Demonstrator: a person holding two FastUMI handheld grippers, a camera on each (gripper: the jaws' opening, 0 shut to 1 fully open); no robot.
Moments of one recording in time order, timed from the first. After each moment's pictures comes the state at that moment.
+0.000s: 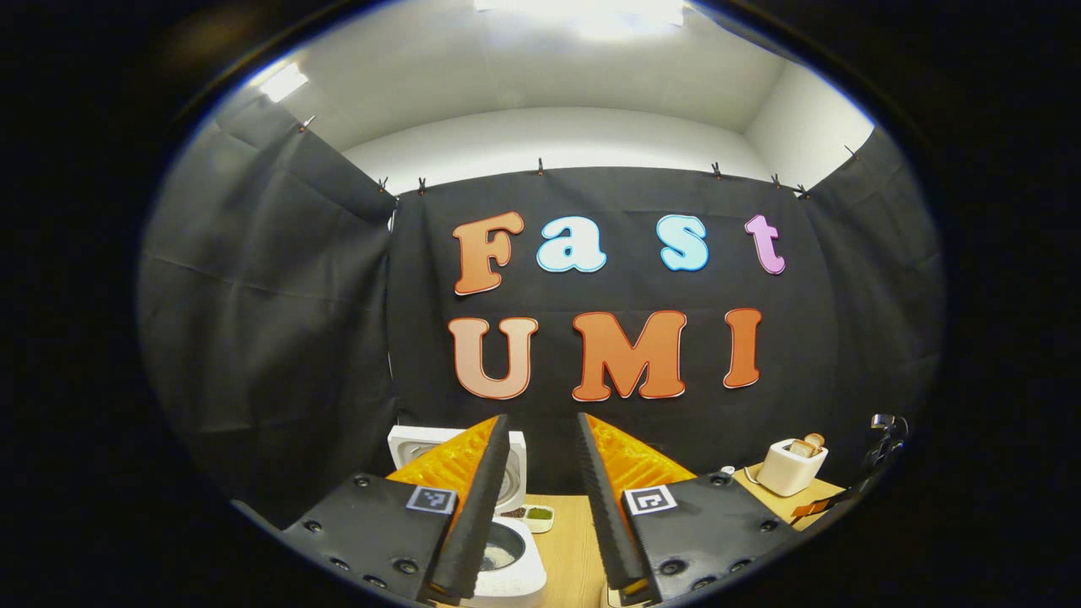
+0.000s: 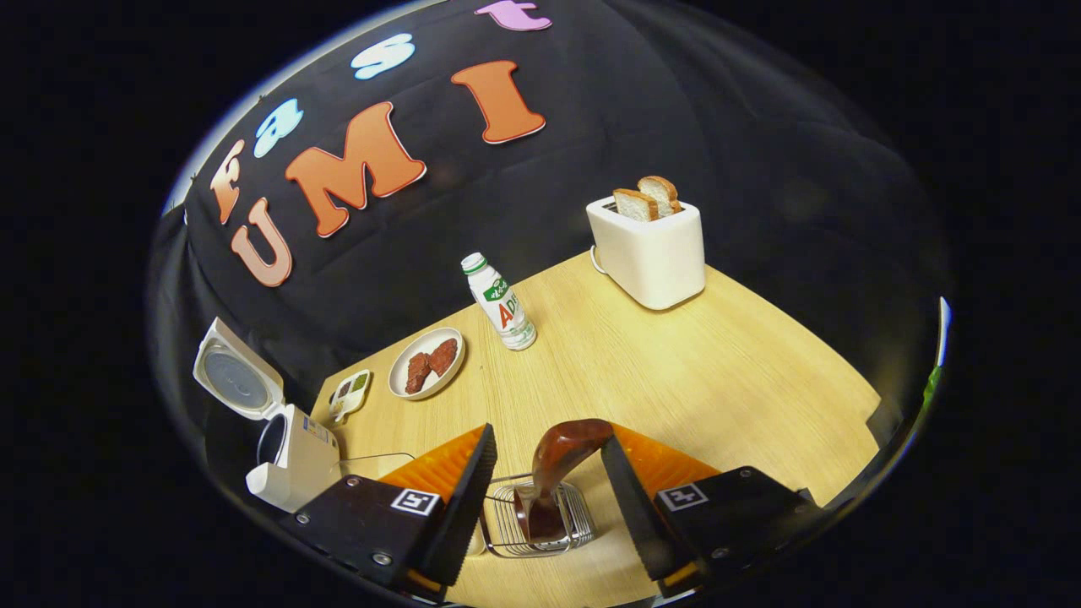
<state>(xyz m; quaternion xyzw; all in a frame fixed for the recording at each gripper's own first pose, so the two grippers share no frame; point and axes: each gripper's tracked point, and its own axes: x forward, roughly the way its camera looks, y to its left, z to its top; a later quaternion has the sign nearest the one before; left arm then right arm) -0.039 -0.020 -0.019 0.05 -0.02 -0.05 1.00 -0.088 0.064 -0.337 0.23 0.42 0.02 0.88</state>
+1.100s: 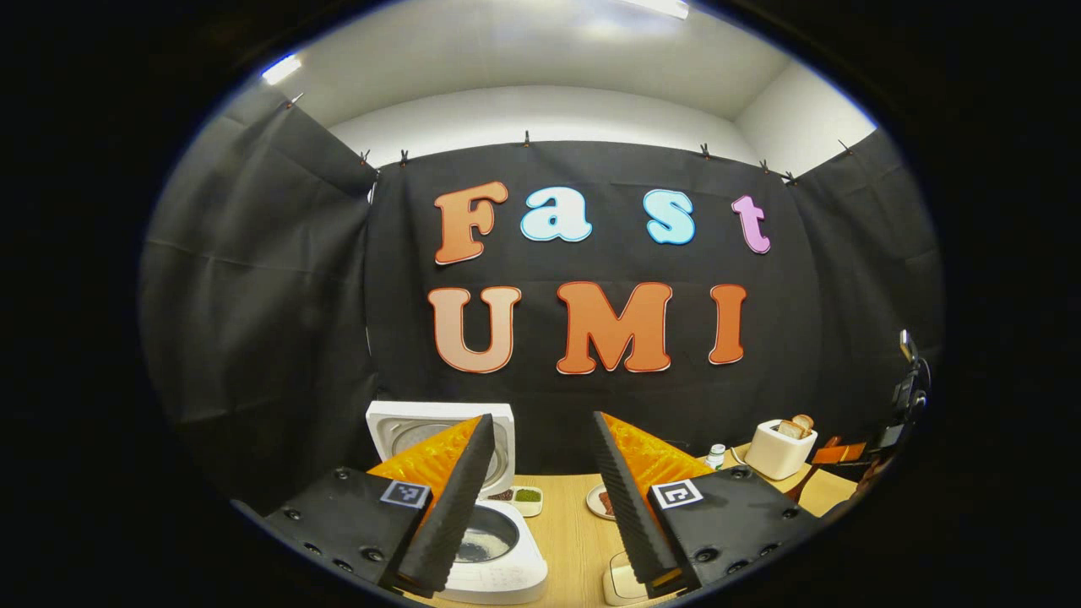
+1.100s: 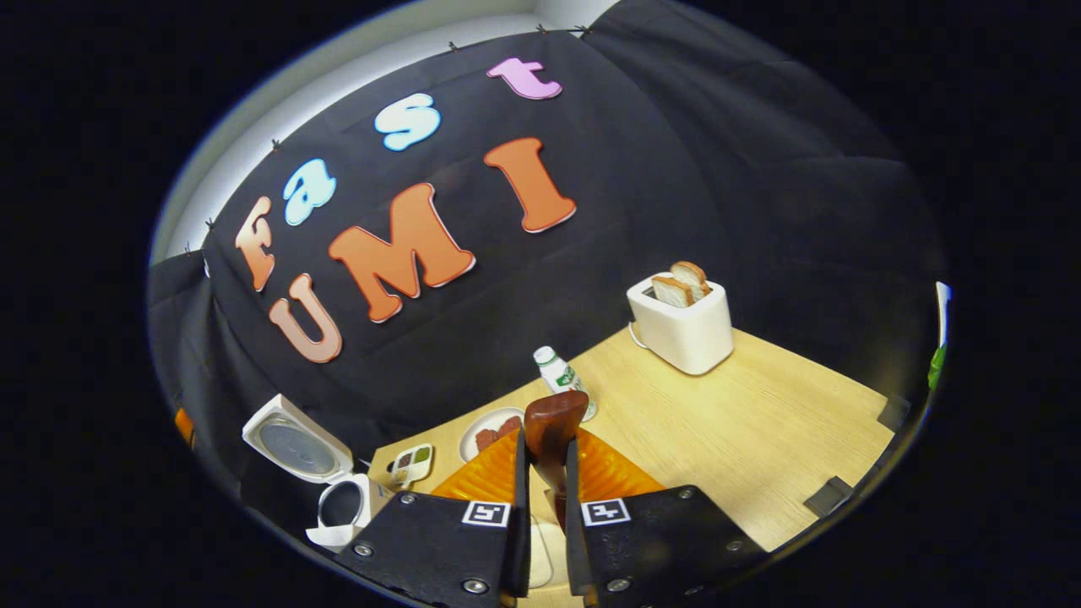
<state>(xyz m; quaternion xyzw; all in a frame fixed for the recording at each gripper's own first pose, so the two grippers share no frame) -0.016 -0.002 -0.061 0.04 0.03 -0.09 0.99 -0.068 0.115 -0.186 0.28 0.27 0.02 0.92</state>
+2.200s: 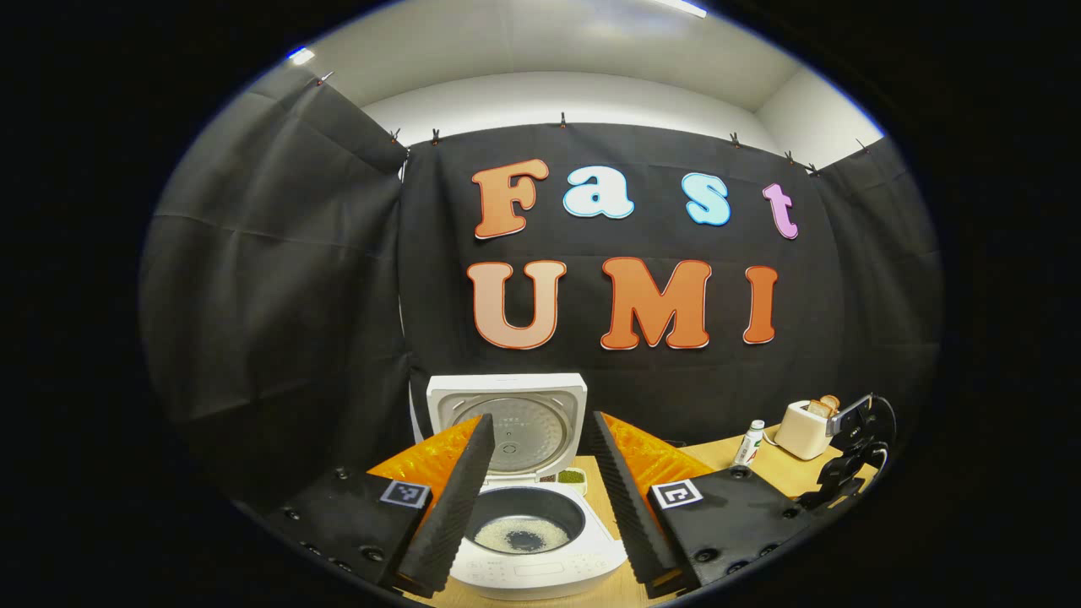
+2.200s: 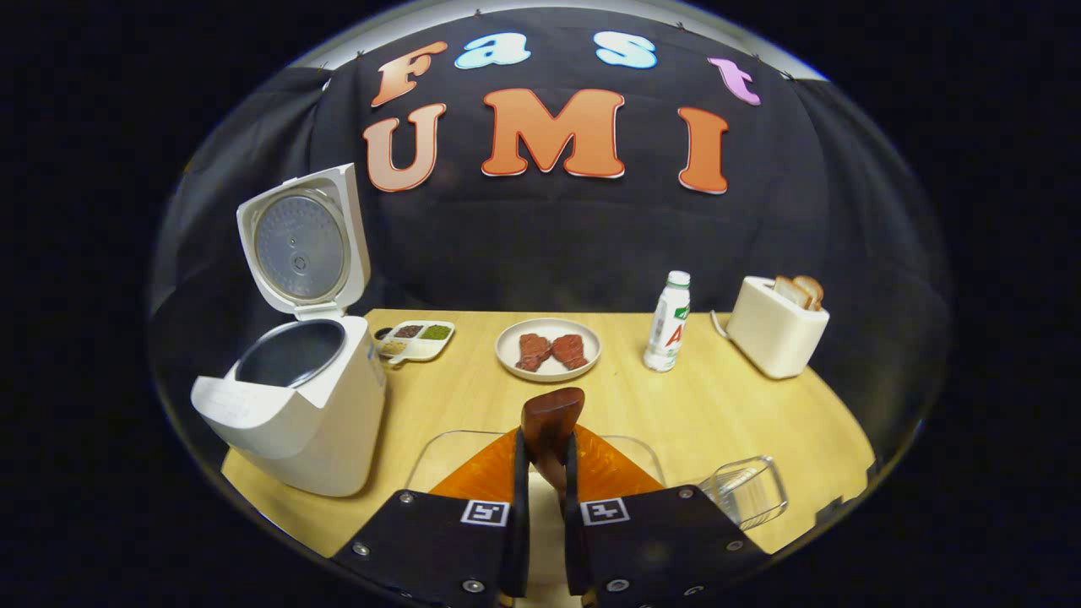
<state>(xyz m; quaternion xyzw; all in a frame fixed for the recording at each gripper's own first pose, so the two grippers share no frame) -0.007 0.102 -0.093 0.05 0.06 -0.05 1.00 -0.131 0.317 -0.299 0.05 0.33 0.14 0.93</state>
